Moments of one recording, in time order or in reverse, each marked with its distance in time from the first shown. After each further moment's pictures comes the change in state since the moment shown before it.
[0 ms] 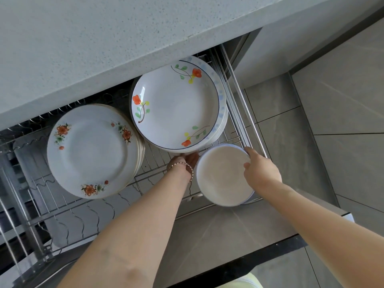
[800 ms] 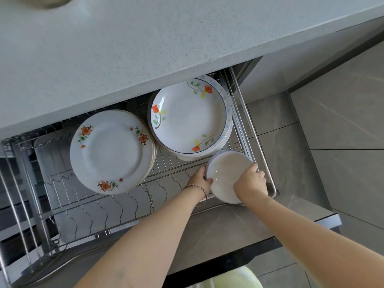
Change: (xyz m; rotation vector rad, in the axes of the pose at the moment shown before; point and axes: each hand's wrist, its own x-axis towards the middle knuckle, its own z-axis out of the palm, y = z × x) left_hand -0.038 -0.032 -0.029 1.136 -0.288 0.341; right_hand -0.029 -0.025 0.021 0.071 -0.018 0.247
